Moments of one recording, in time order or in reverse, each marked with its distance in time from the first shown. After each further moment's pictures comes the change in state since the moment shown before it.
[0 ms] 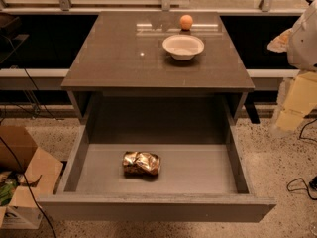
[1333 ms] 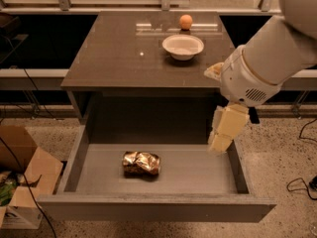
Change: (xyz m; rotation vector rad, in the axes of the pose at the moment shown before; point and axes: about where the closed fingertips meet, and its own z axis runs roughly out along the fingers) arm -0.083 0.032 0.081 -0.089 -0.218 -0.121
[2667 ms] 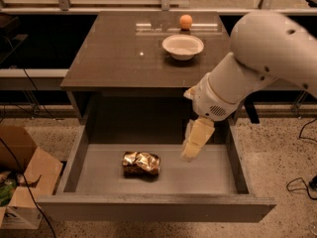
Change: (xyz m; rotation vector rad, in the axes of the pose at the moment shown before) arm -0.007 -0.010 0.094 -0.106 -0.064 0.068
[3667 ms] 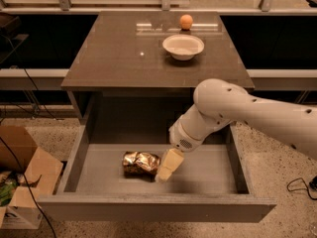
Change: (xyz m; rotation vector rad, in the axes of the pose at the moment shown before) arm 0.023 0.002 0.156 -0.107 -0.030 0.176
